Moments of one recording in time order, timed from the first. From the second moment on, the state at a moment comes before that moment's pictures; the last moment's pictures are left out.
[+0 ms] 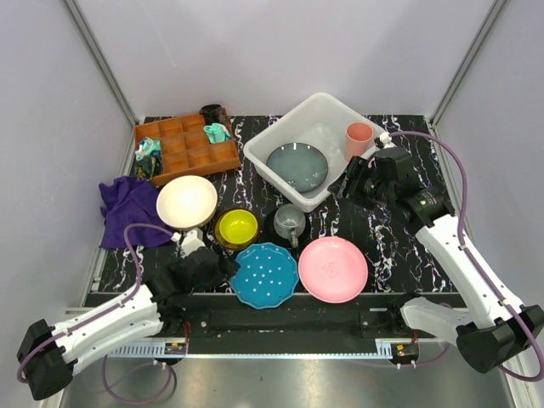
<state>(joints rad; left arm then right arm) -0.87 0.61 0.26 -0.54 -0.30 -1.19 0.43 1.09 1.18 -0.70 -0.06 0.71</state>
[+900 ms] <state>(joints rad) -0.89 0.68 0.18 -0.30 -0.30 -1.20 0.43 1.09 1.16 -0.70 -0.07 0.72</state>
